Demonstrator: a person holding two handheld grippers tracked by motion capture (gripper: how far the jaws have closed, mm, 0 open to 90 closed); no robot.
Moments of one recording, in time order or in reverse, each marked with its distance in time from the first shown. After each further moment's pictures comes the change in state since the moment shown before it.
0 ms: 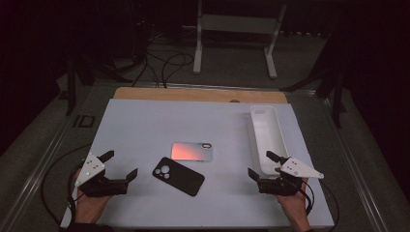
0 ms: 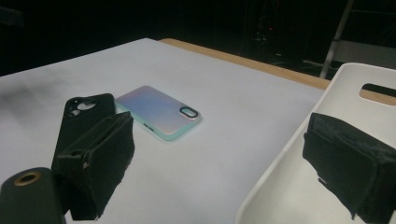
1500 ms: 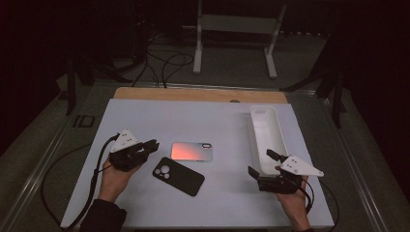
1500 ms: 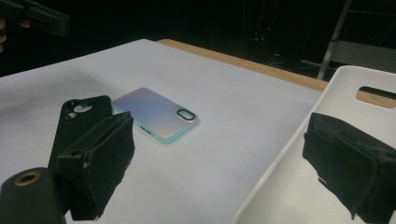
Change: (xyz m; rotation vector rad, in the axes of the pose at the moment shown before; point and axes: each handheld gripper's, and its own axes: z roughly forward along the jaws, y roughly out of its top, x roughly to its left) left arm -0.012 0.056 0.076 0.107 -0.169 0.041; right arm -0.002 0.004 0.002 0.003 -0.008 -0.001
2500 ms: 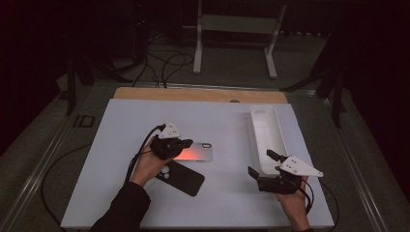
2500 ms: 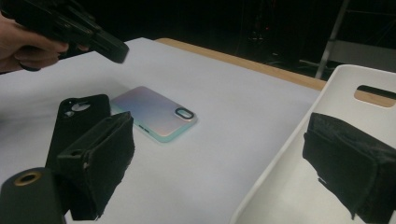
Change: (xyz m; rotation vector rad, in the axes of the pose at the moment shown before) left arm -0.032 0.029 0.096 0.138 -0.193 0.129; right arm 0.001 -0.001 0.000 0.006 -0.007 -0.002
